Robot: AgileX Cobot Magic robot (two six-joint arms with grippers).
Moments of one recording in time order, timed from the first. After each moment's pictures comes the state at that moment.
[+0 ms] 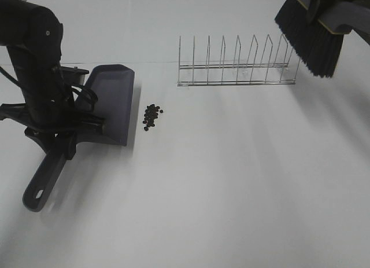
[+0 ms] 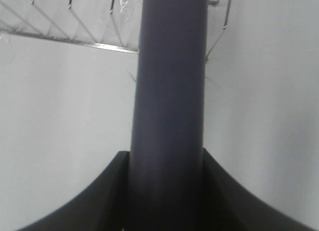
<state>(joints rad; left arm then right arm) -0.39 2.04 -1.31 0.05 1.00 -0.32 0.05 2.08 -2.01 0.06 1.22 -0.09</state>
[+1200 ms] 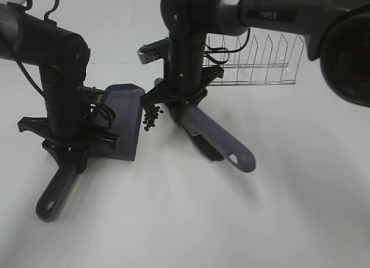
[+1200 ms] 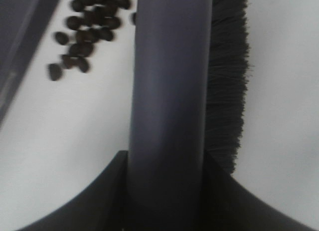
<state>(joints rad) -0.42 2.20 -1.39 0.06 1.03 -0.32 0.60 2.44 -2.02 -0.05 1.08 0.10</state>
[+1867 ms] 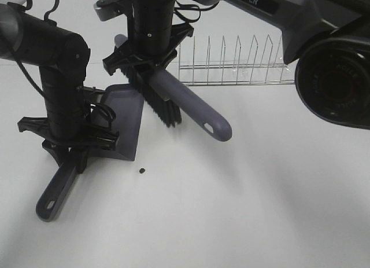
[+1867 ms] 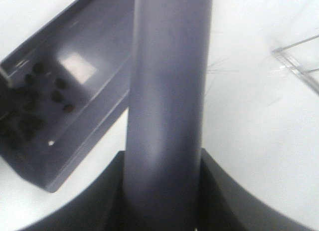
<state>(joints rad) -0.42 2.20 -1.39 0.06 1.03 -0.32 0.68 2.47 -2.36 -0.13 1.22 0.05</state>
